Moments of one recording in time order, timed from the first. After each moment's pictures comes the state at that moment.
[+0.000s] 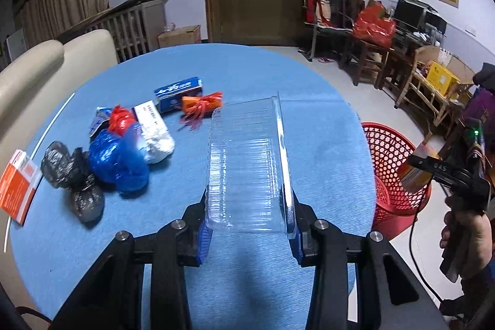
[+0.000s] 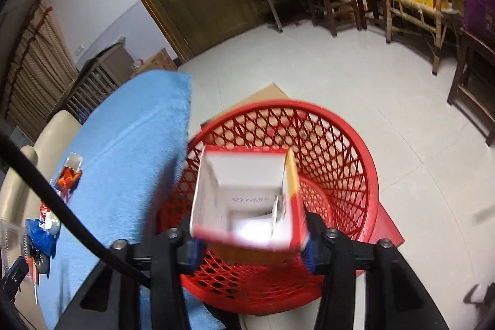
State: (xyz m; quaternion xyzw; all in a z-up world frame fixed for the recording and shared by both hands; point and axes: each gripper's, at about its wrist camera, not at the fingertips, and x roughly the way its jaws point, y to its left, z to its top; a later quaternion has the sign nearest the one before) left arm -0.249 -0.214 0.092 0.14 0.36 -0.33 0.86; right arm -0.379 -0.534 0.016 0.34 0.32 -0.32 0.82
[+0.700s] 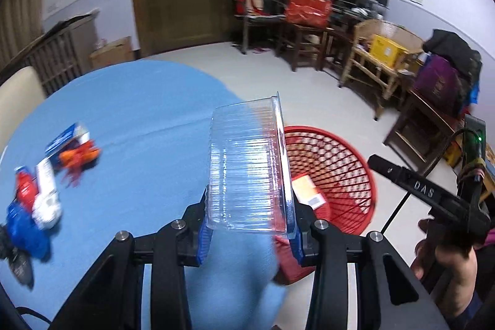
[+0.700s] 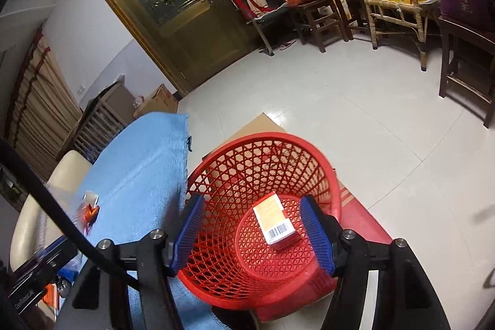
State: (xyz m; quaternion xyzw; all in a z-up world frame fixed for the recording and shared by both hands) left arm -0.289 -0.363 0.092 0.18 0.36 -0.46 0.79; right arm -0.436 -0.538 0.051 0.38 0.23 -0.34 0.83
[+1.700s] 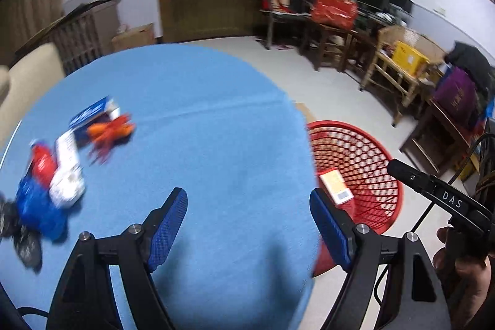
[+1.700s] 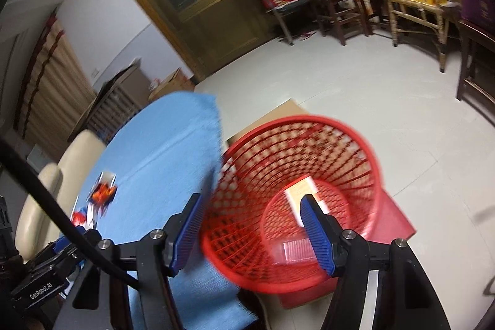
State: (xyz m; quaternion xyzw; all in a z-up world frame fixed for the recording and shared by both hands) left arm -0.249 -0.307 0.079 0.15 0.38 -0.40 0.82; right arm -0.395 -0.503 0.055 0.36 0.27 -0.29 0.85
